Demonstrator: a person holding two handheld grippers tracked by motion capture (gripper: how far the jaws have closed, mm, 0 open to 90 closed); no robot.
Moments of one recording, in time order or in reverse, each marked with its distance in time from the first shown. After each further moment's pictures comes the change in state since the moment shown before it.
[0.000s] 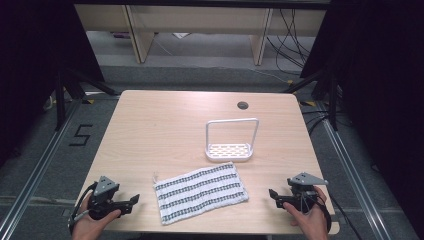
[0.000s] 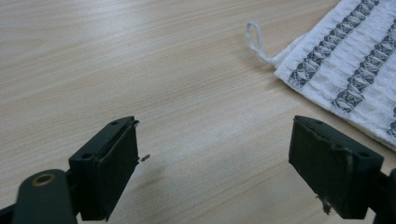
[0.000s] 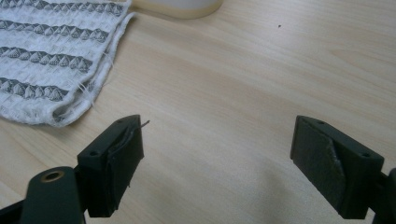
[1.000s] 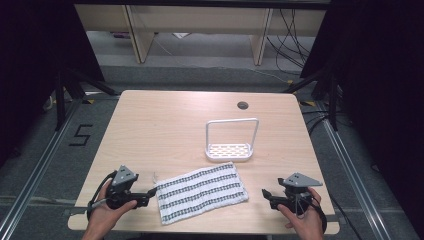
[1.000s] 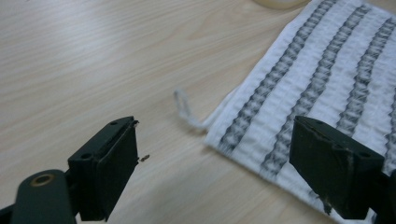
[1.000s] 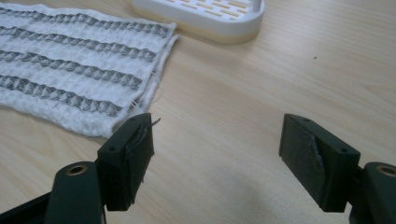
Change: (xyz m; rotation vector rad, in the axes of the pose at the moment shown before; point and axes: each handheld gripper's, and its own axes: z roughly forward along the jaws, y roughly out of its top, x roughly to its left) left arm -0.039 0.050 0.019 -0.061 -0.123 0.095; right arm 0.027 0.012 -0.005 -0.045 0.063 -0.051
